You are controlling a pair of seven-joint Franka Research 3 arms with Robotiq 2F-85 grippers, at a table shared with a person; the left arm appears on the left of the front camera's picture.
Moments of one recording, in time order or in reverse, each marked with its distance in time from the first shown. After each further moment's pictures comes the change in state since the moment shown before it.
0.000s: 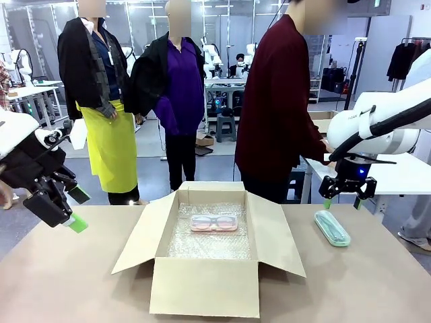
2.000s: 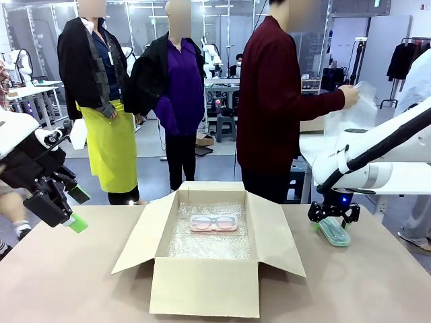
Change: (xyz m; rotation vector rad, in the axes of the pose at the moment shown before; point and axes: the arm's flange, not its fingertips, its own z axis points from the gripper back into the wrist) left arm 0.000 0.000 0.000 0.000 0.000 0.000; right arm 0.025 0.004 -0.105 -0.017 -0.004 -0.035
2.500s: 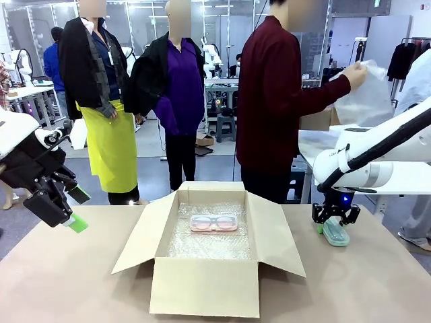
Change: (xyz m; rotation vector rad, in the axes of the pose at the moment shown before) left arm 0.000 0.000 0.000 0.000 0.000 0.000; right arm 0.001 -0.003 0.002 -0.005 0.008 0.001
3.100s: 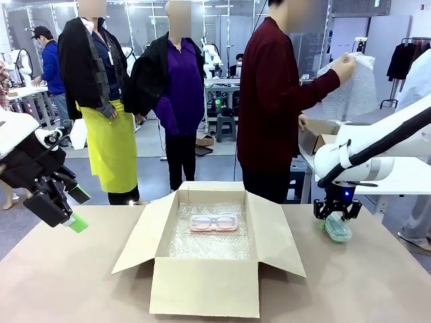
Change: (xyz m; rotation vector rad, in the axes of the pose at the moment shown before) left arm 0.000 0.000 0.000 0.000 0.000 0.000; right arm 0.003 0.000 0.021 -0.020 0.005 0.019
